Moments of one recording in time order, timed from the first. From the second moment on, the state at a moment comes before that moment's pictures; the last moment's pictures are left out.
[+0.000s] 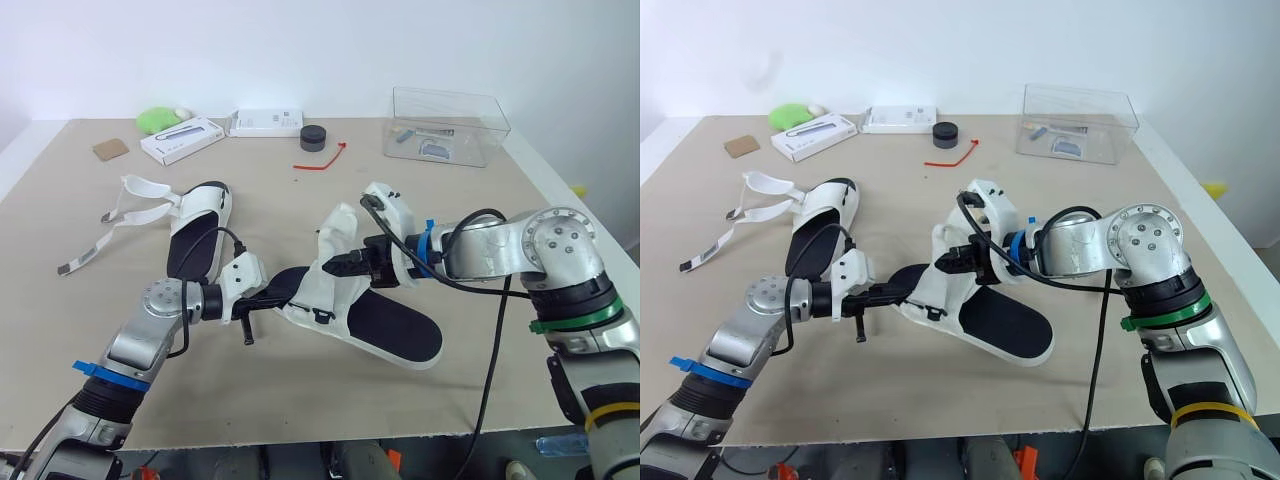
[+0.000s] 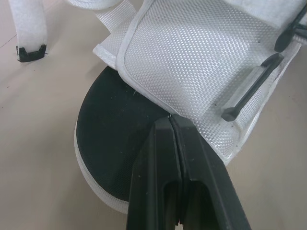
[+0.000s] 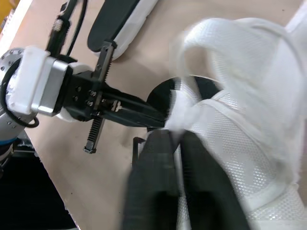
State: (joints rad) left arm -0.38 0.55 -0.19 -0.03 -0.24 0.23 -1.03; right arm -0.92 -0.73 0.28 -0.04 1.94 1.26 -0.44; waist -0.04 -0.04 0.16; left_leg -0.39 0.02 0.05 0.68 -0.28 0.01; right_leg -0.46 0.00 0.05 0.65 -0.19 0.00
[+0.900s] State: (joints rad) left arm -0.39 0.55 -0.20 -0.02 -0.24 0.22 -1.03; right arm -0.87 -0.80 0.31 -0.14 1.95 1.28 -0.35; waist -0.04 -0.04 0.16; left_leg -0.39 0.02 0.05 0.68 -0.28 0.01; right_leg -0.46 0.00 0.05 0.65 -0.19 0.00
